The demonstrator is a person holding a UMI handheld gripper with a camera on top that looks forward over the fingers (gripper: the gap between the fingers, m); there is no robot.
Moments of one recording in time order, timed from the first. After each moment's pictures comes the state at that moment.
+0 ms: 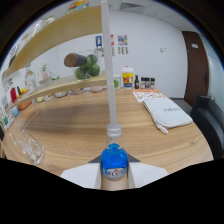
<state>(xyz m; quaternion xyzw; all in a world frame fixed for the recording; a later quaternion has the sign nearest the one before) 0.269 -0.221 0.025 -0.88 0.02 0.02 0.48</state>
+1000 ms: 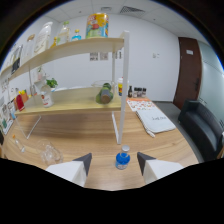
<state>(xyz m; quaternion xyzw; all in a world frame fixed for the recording) 0.240 -0.275 0.107 -0.87 0.05 -0.04 0.48</state>
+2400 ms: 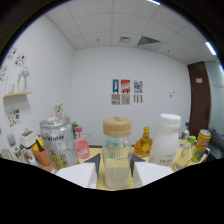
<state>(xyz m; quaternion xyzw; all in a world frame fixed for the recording) -0.067 -0.090 0.397 -0.77 0.01 -0.01 0.64</state>
